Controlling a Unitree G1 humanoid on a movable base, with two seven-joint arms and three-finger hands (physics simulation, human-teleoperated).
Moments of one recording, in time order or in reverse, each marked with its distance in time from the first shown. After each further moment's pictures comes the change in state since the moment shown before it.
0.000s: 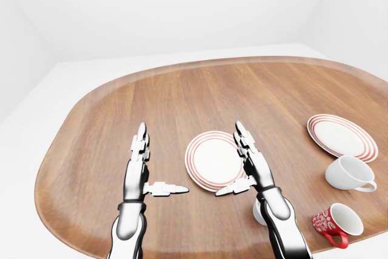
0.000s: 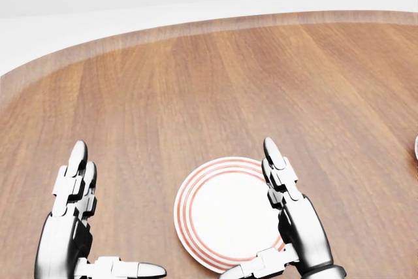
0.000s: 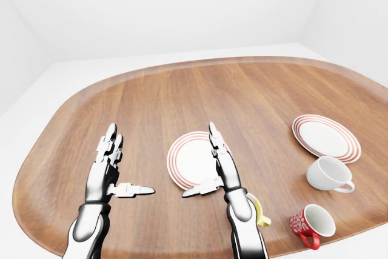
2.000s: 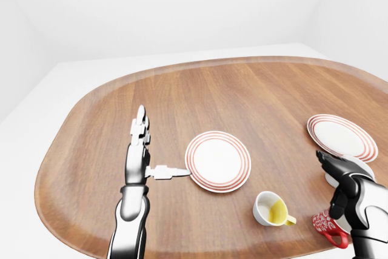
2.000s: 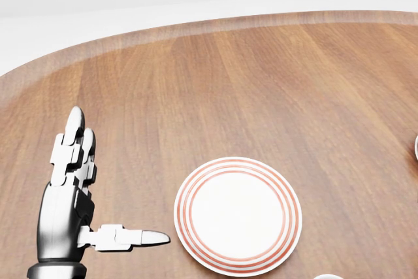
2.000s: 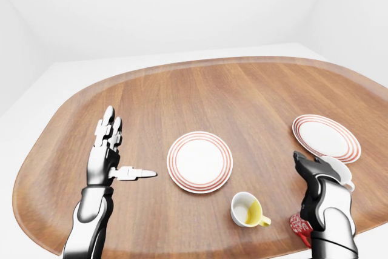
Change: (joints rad) left arm -0.146 -0.011 0.012 0.018 0.015 0.000 0.031; right arm -0.199 -0.436 -0.492 0.305 -1.201 0.175 0.504
